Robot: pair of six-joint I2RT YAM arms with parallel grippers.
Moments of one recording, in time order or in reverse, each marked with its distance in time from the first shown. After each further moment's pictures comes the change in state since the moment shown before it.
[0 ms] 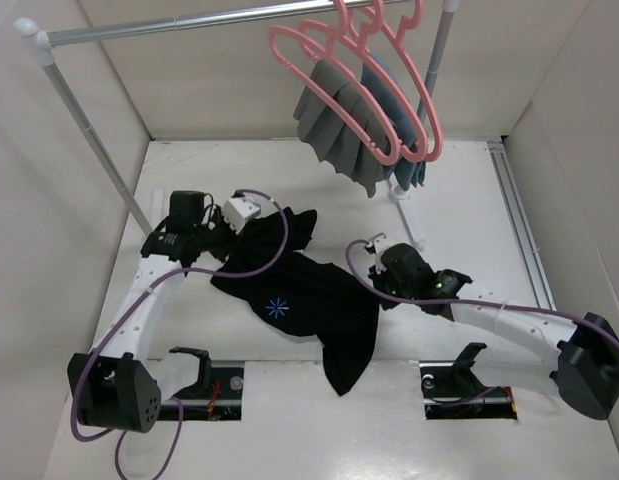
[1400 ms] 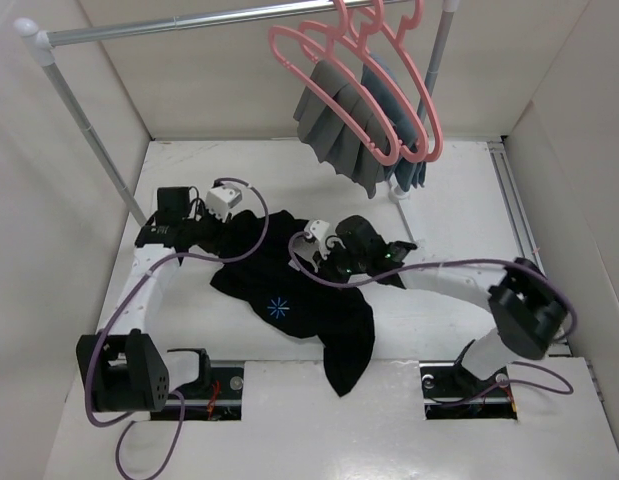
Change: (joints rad) left arm 0.123 0.095 -0.020 0.049 0.046 -0.099; right arm 0.045 0.496 0.327 0.230 -0.380 -0.326
